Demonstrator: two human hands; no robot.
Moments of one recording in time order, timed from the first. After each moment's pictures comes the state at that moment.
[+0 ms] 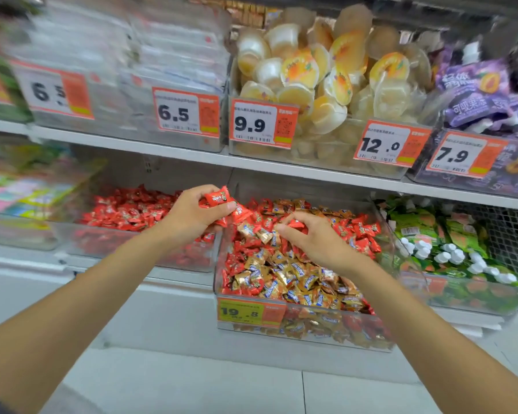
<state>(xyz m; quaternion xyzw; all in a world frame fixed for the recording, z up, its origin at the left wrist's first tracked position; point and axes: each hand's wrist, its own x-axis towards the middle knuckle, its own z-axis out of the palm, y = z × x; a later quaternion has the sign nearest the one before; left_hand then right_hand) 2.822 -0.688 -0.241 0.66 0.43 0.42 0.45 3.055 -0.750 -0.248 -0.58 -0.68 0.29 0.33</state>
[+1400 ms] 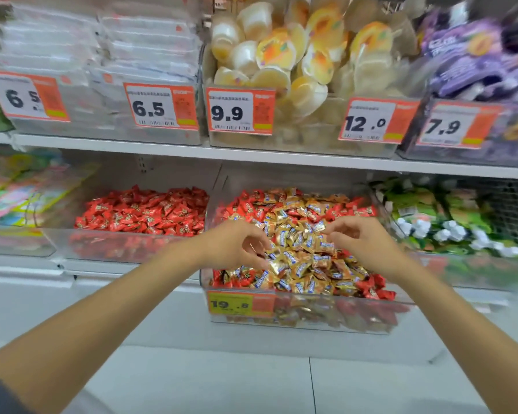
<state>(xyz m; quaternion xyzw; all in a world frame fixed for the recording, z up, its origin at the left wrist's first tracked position) 2.882 -0.706 -0.266 0.87 0.37 0.08 0.32 3.140 -0.786 -0.268 -0.66 -0.63 0.21 0.35</state>
